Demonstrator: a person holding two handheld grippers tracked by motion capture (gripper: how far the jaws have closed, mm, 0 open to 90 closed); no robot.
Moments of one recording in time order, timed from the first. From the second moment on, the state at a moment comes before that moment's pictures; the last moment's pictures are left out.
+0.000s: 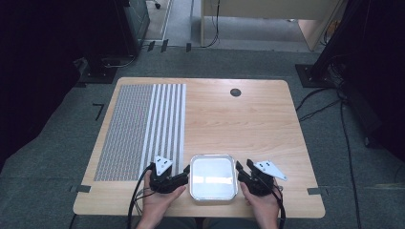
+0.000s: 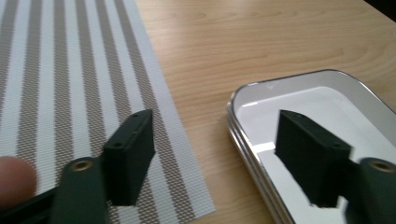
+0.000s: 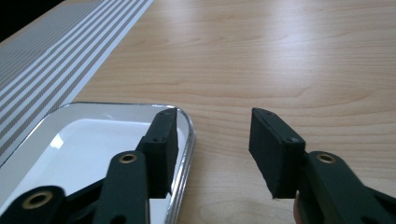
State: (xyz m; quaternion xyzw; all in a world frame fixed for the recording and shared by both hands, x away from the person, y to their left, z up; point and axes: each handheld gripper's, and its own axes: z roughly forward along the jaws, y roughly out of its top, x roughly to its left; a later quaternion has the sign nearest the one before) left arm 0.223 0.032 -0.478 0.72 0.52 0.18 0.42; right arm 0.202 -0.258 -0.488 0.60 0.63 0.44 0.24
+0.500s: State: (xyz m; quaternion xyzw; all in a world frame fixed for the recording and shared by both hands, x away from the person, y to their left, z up) left arm 0.215 0.016 -0.493 0.75 0.49 0.16 0.41; right arm 0.201 -0.255 -0.500 0.62 0.64 0.43 0.17
